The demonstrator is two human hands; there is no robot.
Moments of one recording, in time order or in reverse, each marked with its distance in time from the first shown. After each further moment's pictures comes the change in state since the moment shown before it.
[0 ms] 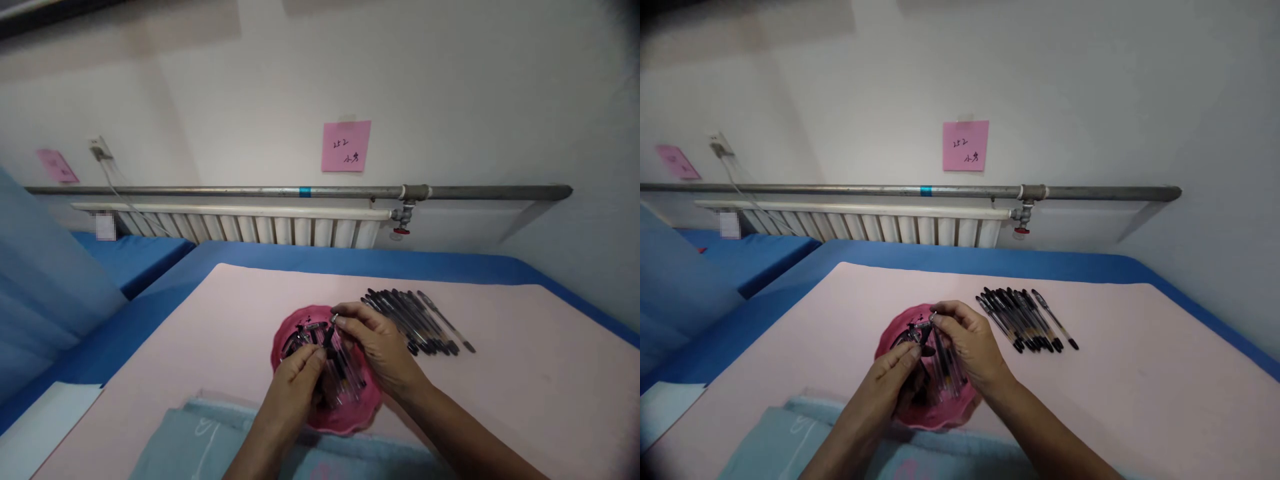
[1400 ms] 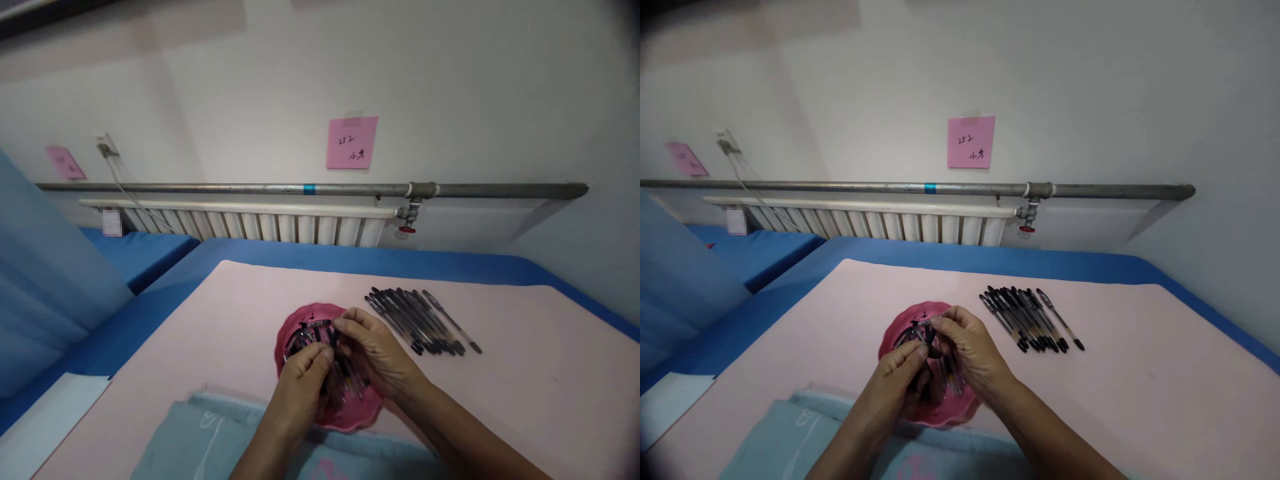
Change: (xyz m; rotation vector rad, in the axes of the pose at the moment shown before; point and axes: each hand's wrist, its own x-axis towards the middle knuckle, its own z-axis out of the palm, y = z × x) left_hand 0.002 -0.002 0.004 -0.048 -0.025 -0.032; right_hand 0.003 0.020 0.000 0.294 -0.120 0.219
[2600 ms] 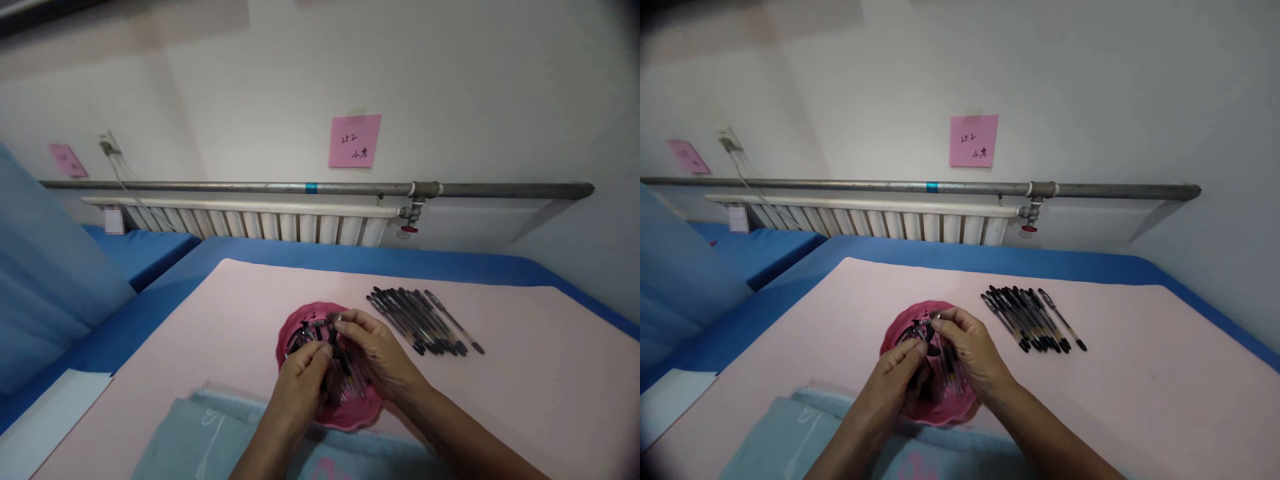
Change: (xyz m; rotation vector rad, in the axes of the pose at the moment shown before) left_hand -0.002 0.003 0.003 0.017 0.079 -0.015; right_hand -0.001 0.002 0.001 -0.121 0.023 -0.110
